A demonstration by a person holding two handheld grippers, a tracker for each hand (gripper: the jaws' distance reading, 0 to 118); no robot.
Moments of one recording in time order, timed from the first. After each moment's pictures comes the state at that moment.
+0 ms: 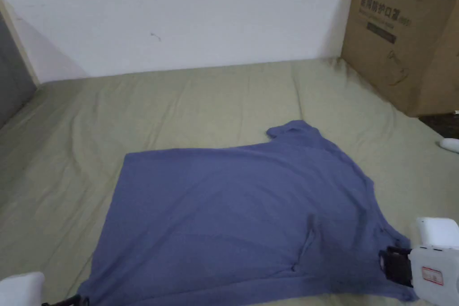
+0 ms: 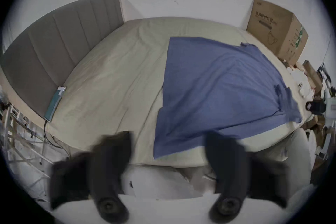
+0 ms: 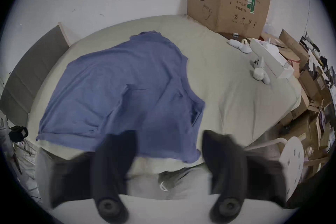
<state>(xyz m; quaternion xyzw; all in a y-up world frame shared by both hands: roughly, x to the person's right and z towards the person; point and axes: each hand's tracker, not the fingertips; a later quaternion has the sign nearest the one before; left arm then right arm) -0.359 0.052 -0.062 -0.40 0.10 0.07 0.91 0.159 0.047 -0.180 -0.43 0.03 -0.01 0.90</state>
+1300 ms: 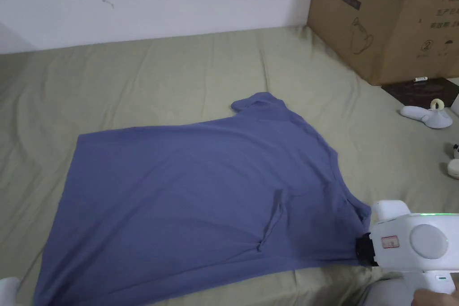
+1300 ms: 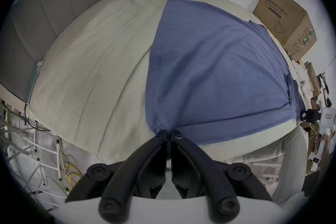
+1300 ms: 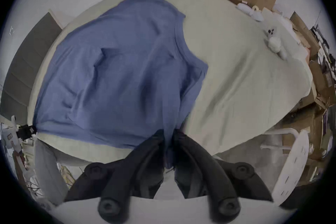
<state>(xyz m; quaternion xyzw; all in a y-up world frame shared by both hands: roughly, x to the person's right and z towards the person) -0.360 0.002 -0.109 -0.51 0.09 0.10 0.85 0.198 0.003 -0.228 -0.53 0.04 -0.03 0.85</state>
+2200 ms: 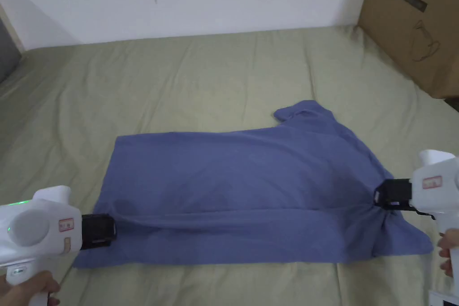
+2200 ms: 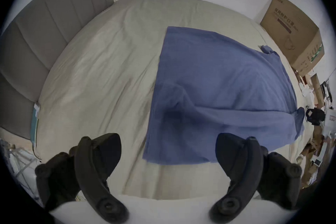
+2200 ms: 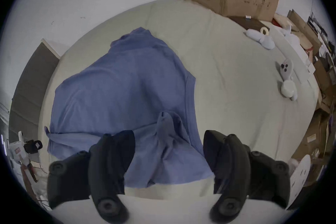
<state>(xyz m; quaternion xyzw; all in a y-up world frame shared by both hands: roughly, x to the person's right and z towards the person) -0.391 0.041 -0.249 -0.49 0.11 0.10 0.86 0.179 0.049 -0.354 -0.49 0.02 -0.07 0.87</state>
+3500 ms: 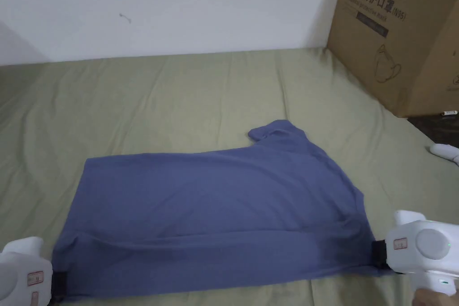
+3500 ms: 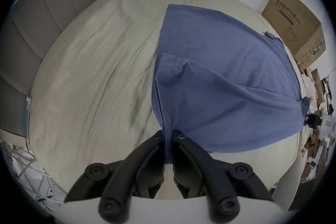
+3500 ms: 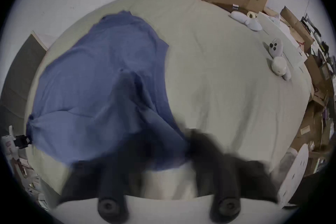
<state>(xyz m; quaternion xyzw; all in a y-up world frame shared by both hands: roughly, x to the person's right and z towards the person) -0.395 -0.007 -0.259 -0.53 0.09 0.10 0.84 0.202 -0.038 -0.347 -0.54 -0.04 -0.05 0.84</state>
